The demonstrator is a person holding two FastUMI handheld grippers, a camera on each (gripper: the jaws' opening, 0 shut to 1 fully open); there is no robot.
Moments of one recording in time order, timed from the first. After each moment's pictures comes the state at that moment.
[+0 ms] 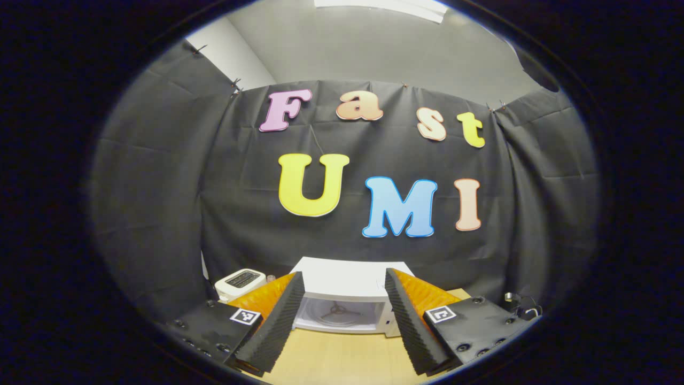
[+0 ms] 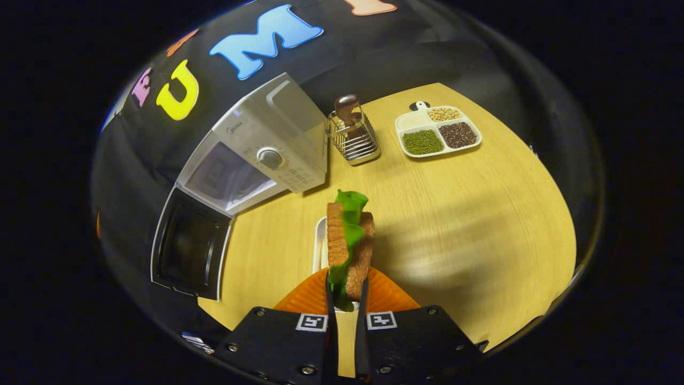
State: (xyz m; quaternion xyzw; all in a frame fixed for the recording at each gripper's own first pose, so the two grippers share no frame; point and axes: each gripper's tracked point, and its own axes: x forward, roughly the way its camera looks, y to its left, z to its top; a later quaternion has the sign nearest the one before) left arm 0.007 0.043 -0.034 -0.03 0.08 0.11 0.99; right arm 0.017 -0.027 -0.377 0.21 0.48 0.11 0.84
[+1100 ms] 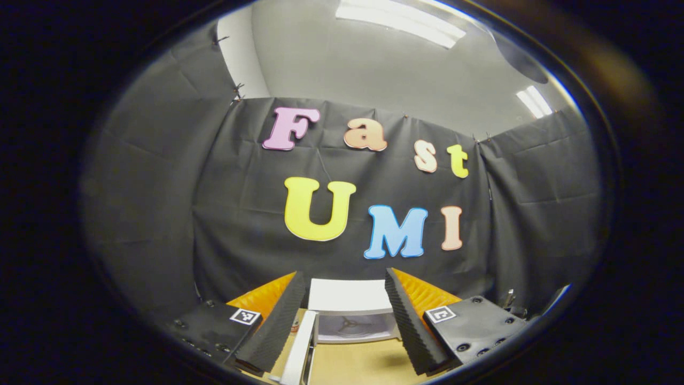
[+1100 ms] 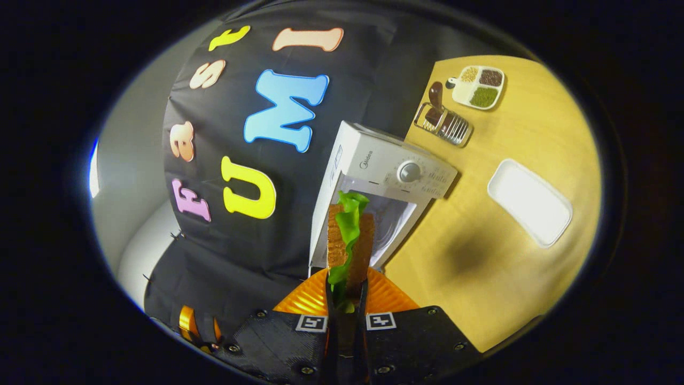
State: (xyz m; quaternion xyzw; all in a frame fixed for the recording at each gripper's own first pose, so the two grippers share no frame) left arm -0.058 0.206 0.027 -0.05 0.02 0.02 1.00; right arm 0.038 0.178 -0.219 0.61 0.27 0.14 0.73
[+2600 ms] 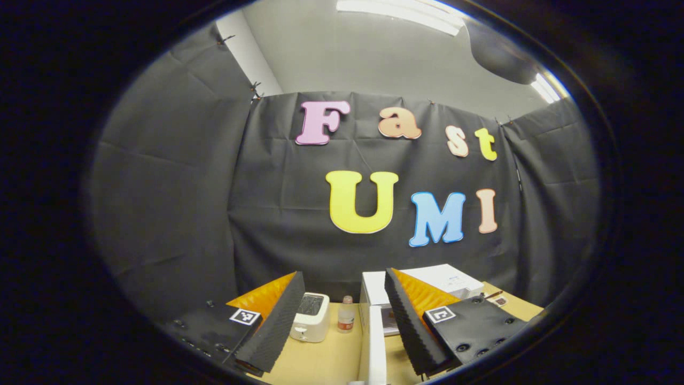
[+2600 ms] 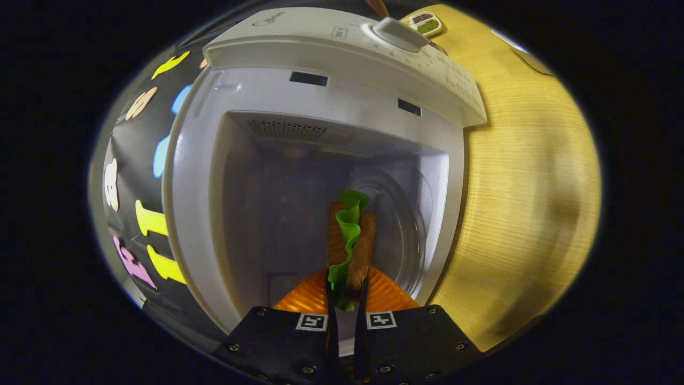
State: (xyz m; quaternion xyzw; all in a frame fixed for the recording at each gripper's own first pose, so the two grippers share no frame) left arm -0.068 0.340 0.019 0.00 0.07 0.09 0.99; right arm 0.263 0.325 -0.372 0.68 0.21 -0.10 0.70
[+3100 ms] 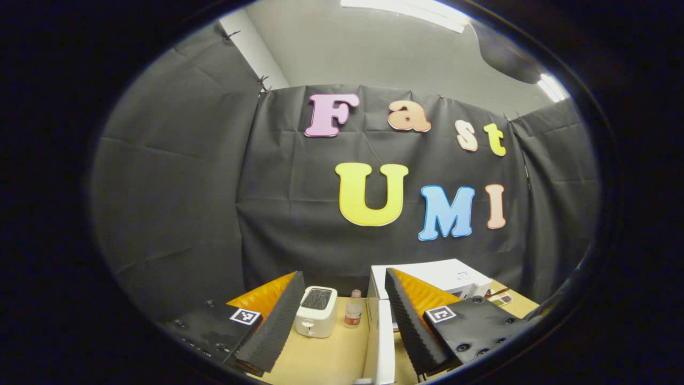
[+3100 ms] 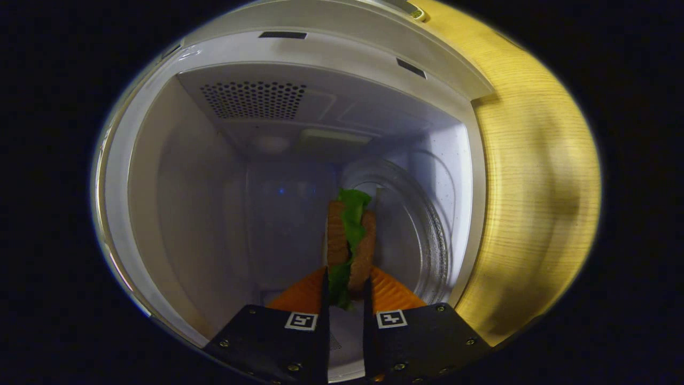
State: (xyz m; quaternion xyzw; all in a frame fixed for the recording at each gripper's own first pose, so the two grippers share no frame) left arm -0.066 0.348 0.014 -0.01 0.08 0.10 0.99; right arm 0.287 0.332 -0.381 0.68 0.22 -0.12 0.69
